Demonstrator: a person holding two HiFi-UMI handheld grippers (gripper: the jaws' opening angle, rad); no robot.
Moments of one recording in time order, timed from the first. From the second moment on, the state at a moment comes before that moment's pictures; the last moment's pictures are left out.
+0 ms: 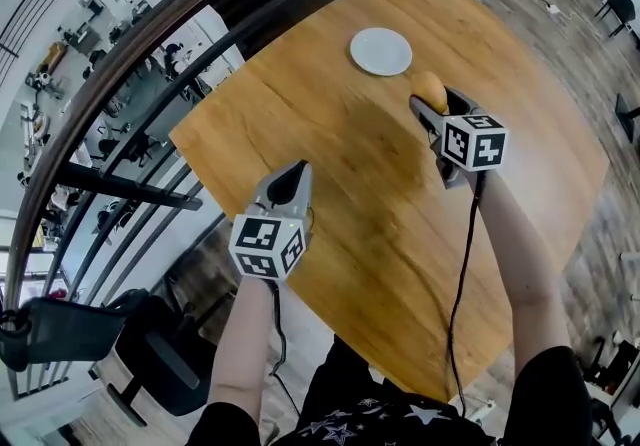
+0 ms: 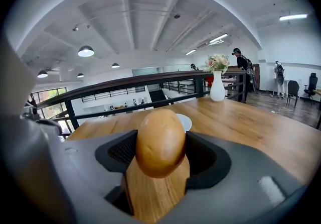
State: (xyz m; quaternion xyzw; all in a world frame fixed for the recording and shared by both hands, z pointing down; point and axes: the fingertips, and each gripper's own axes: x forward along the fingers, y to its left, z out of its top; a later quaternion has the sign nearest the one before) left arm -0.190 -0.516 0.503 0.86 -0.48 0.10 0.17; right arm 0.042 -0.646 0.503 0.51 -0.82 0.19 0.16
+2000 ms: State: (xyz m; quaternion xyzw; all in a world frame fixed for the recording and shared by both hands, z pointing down) left arm -0.205 -0.576 0.539 0.85 -0.50 0.09 0.17; right arm -0.017 -0.782 0.579 0.48 -0.80 0.12 0.34
